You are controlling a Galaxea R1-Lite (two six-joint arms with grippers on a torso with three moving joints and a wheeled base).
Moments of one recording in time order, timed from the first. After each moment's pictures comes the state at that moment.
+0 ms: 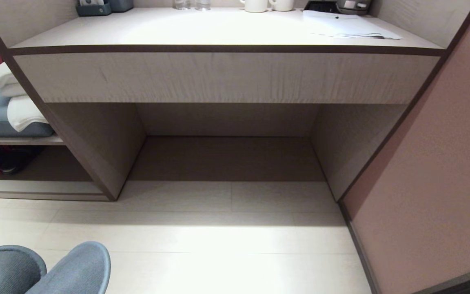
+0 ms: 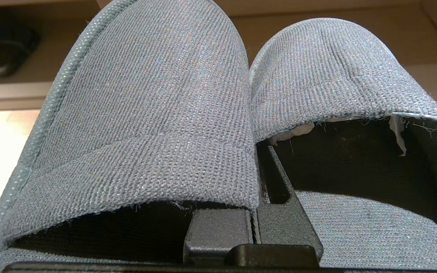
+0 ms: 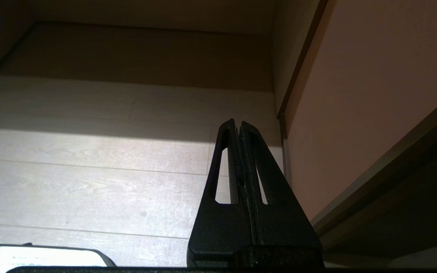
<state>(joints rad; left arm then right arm) 0.01 0.00 0.00 0.00 -0.01 0.05 0.00 0.00 0.00 0.00 0.01 0.00</state>
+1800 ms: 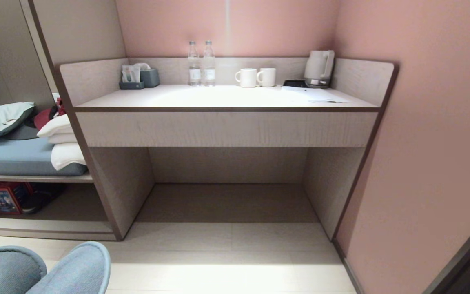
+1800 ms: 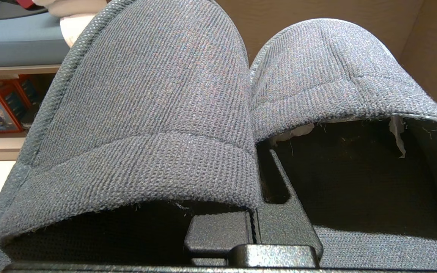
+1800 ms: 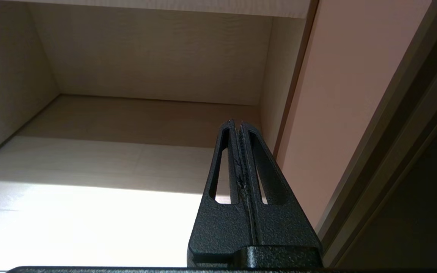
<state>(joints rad) 0.01 0.00 0.00 0.00 -0.01 0.04 0.00 0.00 0.00 0.00 0.01 0.00</state>
